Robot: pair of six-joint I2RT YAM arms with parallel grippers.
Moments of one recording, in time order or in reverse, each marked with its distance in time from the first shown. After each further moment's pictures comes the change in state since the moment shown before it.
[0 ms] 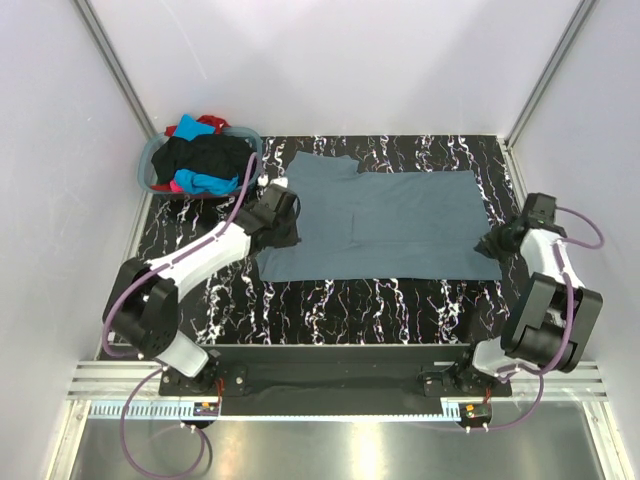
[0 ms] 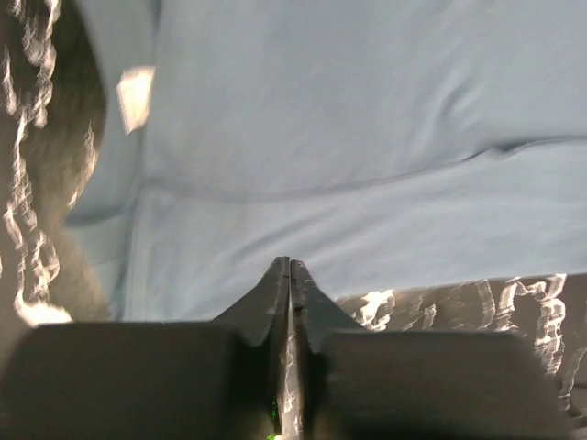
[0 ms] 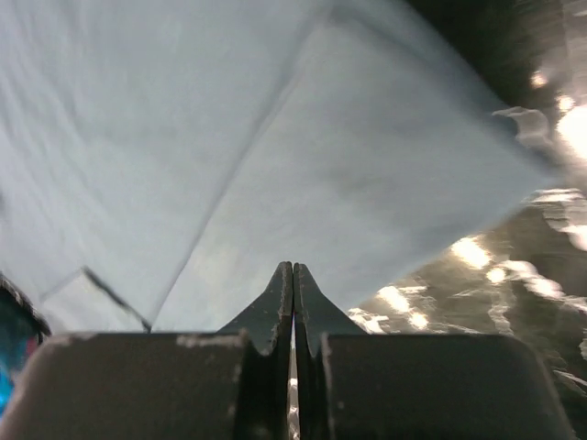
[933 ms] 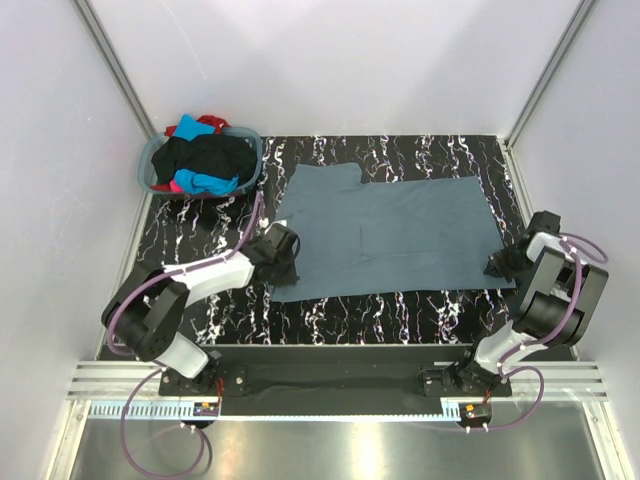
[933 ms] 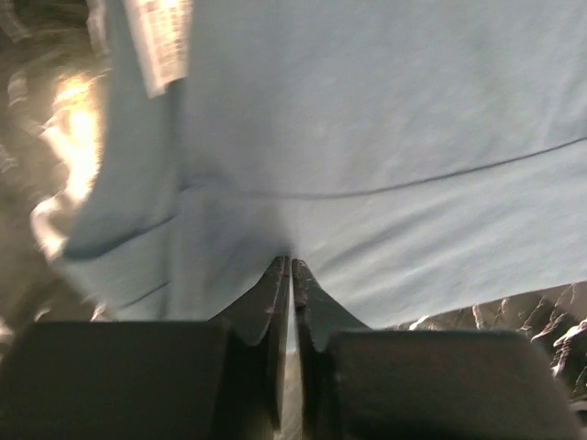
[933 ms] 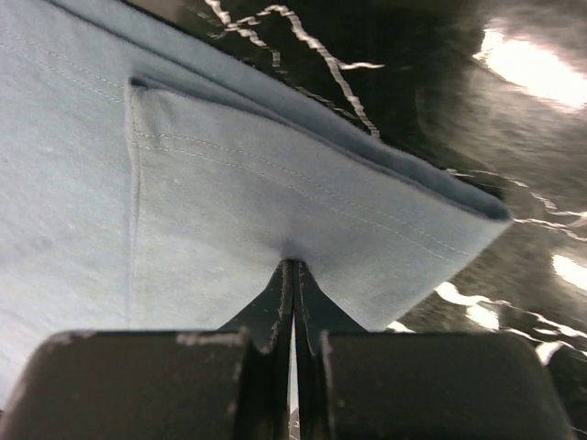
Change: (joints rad) left arm -0.062 -0.002 -0.299 0.166 0.078 -0.116; right arm -0.103 0.185 -0.053 0.051 0.099 -0.008
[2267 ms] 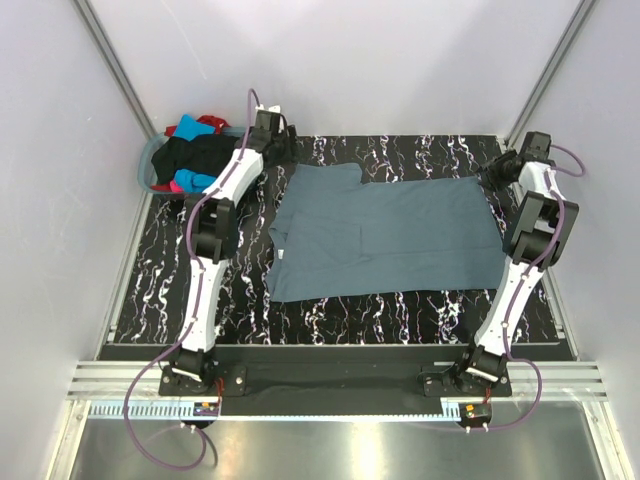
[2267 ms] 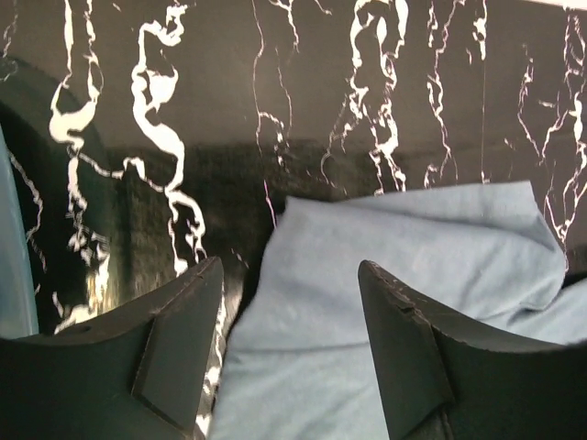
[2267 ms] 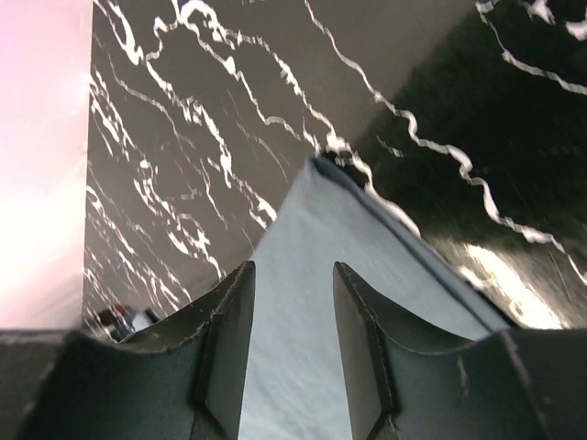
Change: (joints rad) left arm 0.388 0.979 1.530 -0.216 0.111 0.358; right arm 0.146 0.761 1.089 0.033 -0.229 0.105
